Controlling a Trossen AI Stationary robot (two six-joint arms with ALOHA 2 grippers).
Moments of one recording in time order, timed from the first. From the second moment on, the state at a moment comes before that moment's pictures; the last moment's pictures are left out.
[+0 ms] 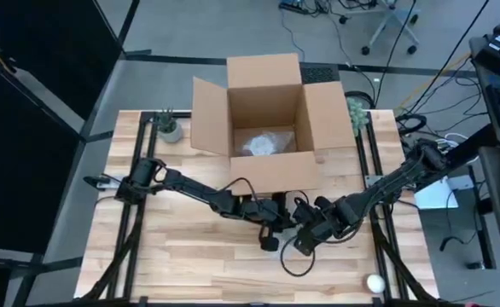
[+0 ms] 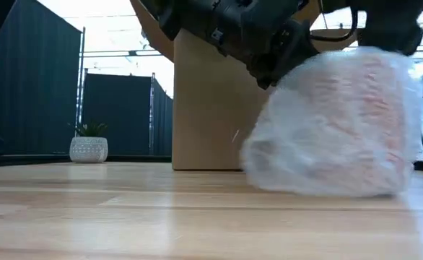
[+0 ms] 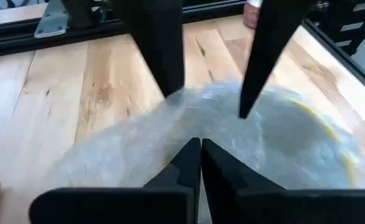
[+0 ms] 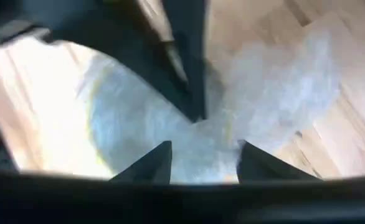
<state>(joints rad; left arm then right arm) -0.21 2.13 1.44 0.11 -0.01 0.06 0.51 1.55 1.18 -0.88 0.23 1.10</state>
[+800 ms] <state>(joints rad) -0.22 2.07 1.44 0.05 0.00 0.06 0.48 1.68 1.01 -0.62 0.27 1.14</state>
